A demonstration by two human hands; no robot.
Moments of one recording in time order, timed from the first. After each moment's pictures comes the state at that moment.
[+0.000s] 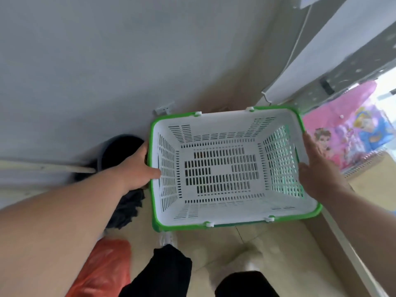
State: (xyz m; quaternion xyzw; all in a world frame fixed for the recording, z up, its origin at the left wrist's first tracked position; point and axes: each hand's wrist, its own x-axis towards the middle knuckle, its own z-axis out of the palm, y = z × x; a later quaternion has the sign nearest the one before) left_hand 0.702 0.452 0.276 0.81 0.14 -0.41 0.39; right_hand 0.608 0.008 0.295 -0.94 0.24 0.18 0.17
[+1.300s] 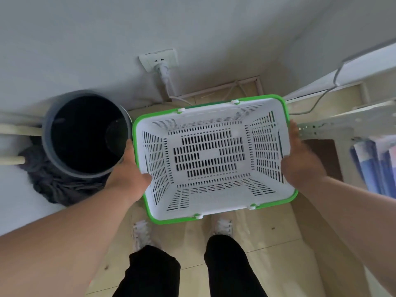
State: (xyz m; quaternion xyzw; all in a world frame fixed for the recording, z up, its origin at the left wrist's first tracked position) left_hand 0.675 0.425 0.034 0.85 0.30 -0.36 0.25; right_hand 0.728 0.009 0.033 -0.92 0.17 0.31 0.15
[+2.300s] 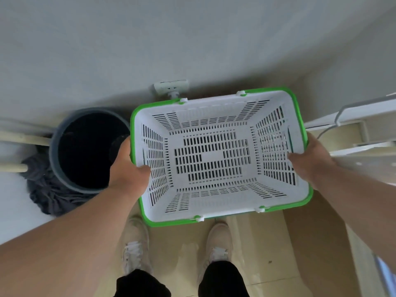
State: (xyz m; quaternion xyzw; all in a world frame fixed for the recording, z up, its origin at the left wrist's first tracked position) left_hand 0.723 0.415 0.042 0.79 0.42 -0.14 0.43; right_hand 0.819 0.009 0.044 -0.88 0.27 0.25 0.29
